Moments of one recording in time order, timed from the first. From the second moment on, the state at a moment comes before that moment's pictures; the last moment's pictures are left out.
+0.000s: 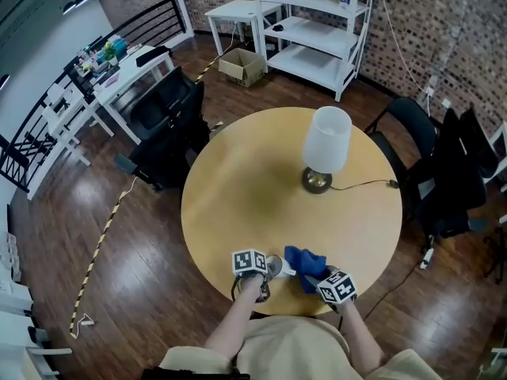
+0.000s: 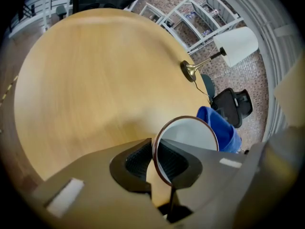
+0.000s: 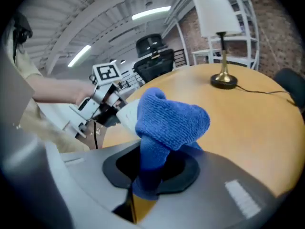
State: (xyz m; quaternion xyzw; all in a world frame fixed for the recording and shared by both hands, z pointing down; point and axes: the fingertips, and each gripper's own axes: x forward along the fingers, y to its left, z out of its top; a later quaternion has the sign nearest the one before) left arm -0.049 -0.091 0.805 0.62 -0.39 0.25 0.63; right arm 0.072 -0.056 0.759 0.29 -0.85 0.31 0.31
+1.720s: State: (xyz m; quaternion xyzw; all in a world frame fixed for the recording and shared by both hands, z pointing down) left arm -0.083 -0.207 0.380 0.84 -0.54 0.01 0.00; right arm 0.094 -0.174 0.397 0.54 -0.84 -0.01 0.06
